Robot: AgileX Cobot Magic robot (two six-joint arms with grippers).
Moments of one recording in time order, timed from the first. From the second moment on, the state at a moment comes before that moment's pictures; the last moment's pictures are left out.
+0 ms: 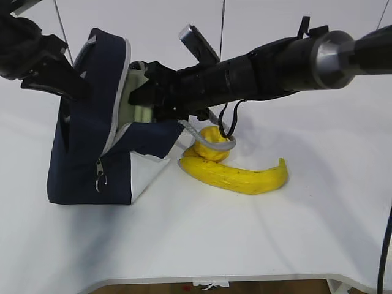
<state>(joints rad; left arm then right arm) -0.12 1.65 -1.33 -0.72 1.01 0.56 0.39 2.16 -1.58 1.50 0.67 -0.83</state>
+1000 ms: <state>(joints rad) -0.12 1.65 -1.33 -0.58 1.05 0.56 0.42 2.28 -1.64 1.49 0.68 -0.83</state>
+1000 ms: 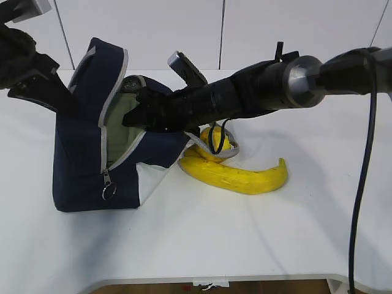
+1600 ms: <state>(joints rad) -0.12 1.65 -1.33 -0.56 1.05 0.56 0.41 2.28 -1.74 1.31 0.84 -0.76</state>
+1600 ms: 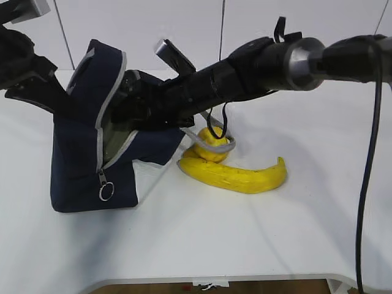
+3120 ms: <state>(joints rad) -0.12 1.65 -1.33 -0.55 1.05 0.56 0.41 2.07 -2.14 0.28 1.24 -0.24</state>
